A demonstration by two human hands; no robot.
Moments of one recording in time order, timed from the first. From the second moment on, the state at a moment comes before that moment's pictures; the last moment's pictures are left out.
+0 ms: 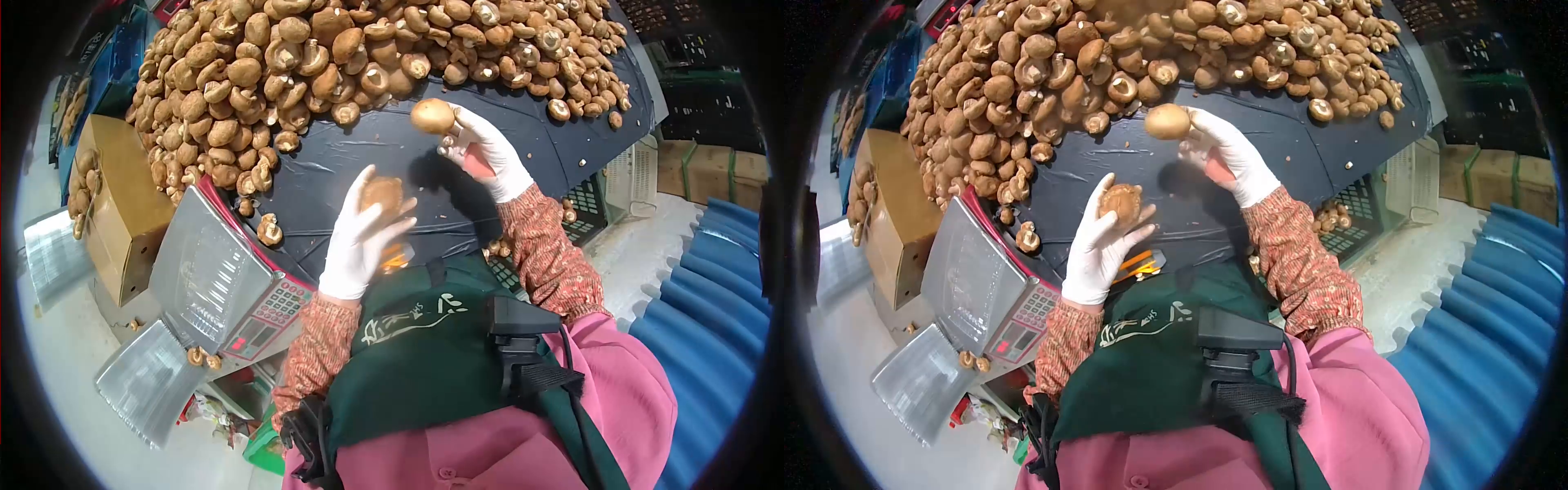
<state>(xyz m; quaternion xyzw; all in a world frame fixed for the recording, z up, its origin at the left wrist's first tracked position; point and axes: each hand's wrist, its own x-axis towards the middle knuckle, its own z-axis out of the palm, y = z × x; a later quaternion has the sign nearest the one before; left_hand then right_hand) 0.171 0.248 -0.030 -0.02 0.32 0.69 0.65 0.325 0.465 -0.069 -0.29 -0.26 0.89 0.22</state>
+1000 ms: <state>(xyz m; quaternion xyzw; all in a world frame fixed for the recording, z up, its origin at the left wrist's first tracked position) 0.158 0.234 -0.061 -0.20 0.15 0.70 0.67 0.339 0.521 -0.122 -0.33 -0.30 0.85 0.27</state>
